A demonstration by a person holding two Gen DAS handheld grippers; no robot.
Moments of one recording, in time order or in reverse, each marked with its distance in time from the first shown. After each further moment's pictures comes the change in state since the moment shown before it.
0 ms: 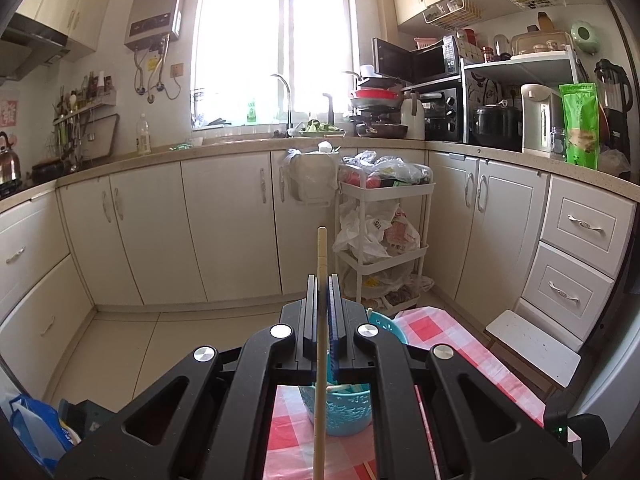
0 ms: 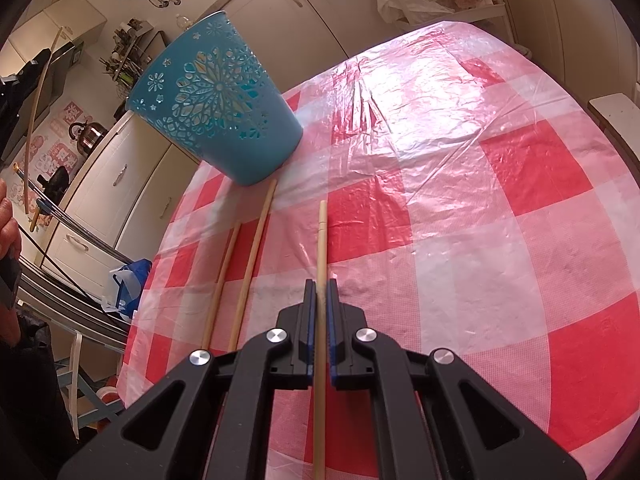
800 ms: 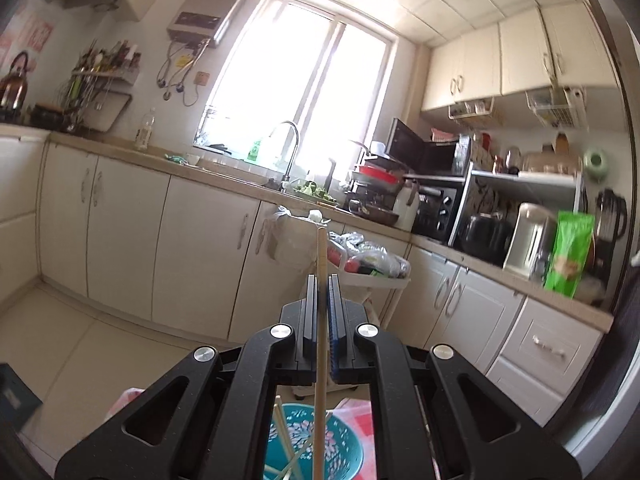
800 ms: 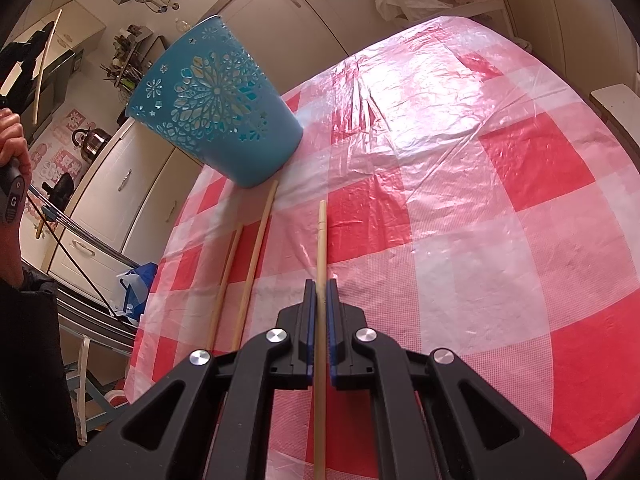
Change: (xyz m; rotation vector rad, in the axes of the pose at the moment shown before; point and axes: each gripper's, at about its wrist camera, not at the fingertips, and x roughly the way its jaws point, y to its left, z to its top) left arm 0.027 0.055 0.048 -0.331 -0.217 -0.138; right arm -0.001 -0.006 0.000 0.024 0.001 0.027
